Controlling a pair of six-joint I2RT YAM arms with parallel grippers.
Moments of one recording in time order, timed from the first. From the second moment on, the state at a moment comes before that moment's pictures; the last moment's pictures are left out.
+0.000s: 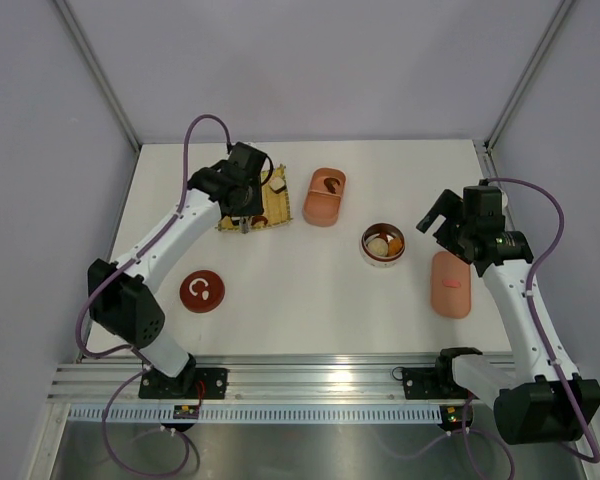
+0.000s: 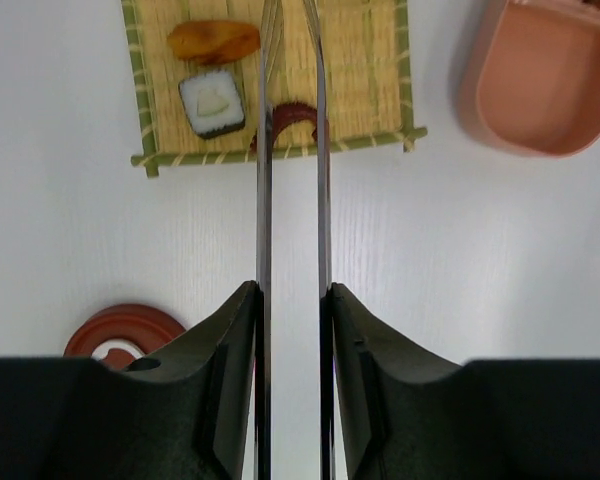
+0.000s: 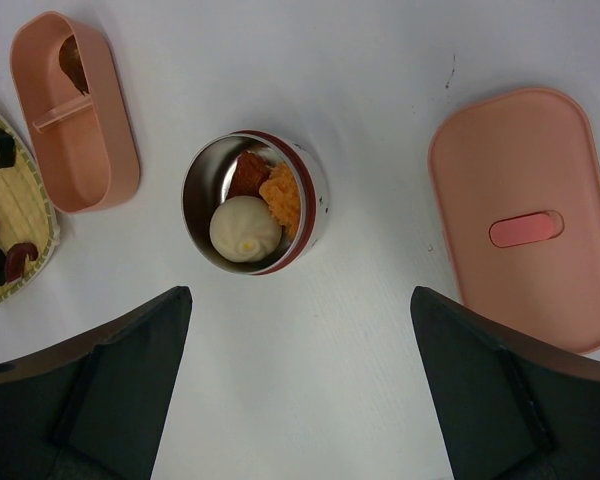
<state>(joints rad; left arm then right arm) -0.50 1.62 1.55 -0.88 -0.31 -0.46 0.05 1.05 1.03 -0.75 0.06 0.64</state>
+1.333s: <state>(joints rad) -0.50 1.62 1.33 -0.84 -0.43 -0.57 0.05 1.09 1.03 -0.73 0.03 0.64</state>
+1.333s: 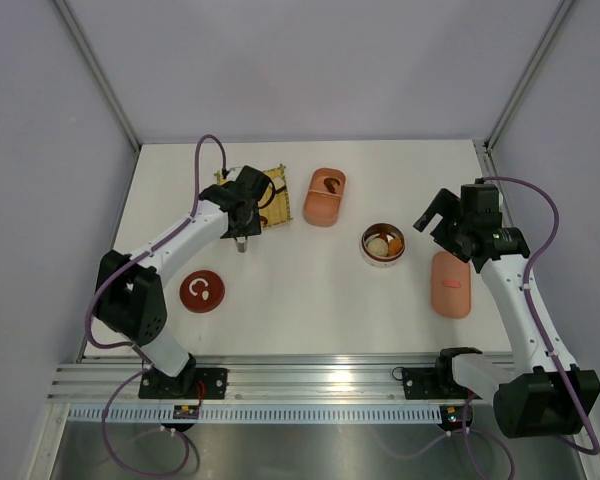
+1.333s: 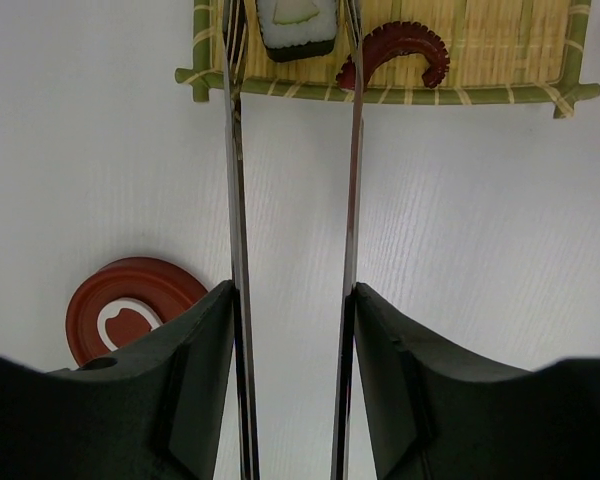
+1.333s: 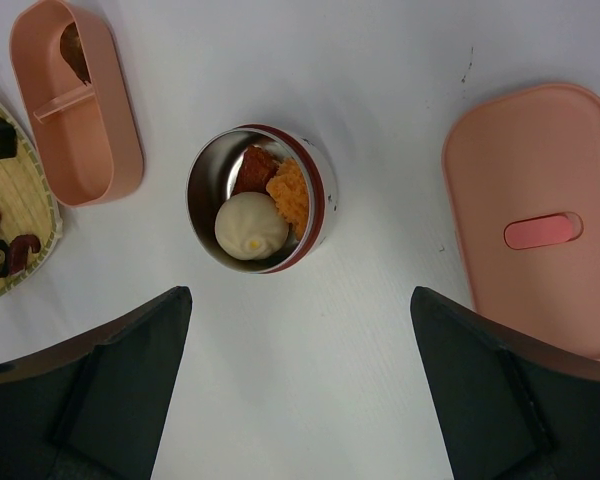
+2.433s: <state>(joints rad) -0.50 1.58 1.51 -0.88 -0.41 -0.48 0.05 1.07 1.03 -0.73 0.03 0.64</state>
